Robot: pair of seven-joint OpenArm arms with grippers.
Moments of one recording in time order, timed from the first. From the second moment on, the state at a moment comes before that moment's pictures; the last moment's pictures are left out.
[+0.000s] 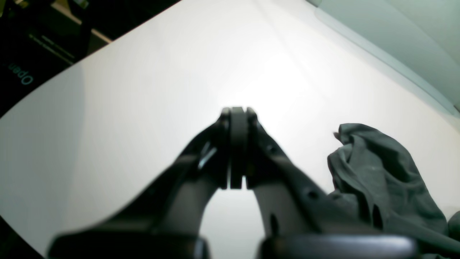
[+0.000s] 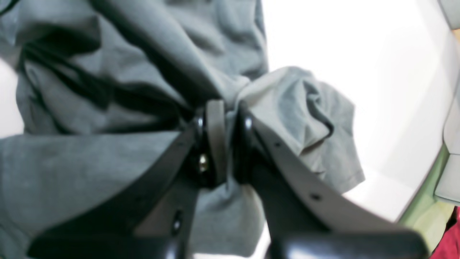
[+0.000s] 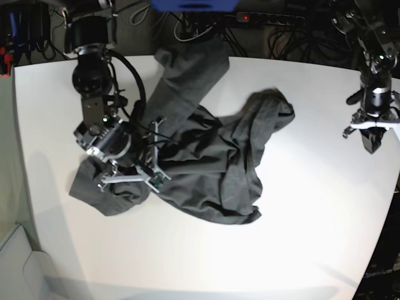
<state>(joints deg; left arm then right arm) 16.9 -4.6 -32.6 113.6 -31.3 -0.7 30.3 5.1 4.6 -7.1 103.1 -8.8 40.1 -56.6</state>
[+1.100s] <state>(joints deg) 5.8 -4.8 -3.4 90.9 -31.1 -0.7 38.7 4.4 4.8 -7.0 106.6 -8.8 40.1 -61.9</state>
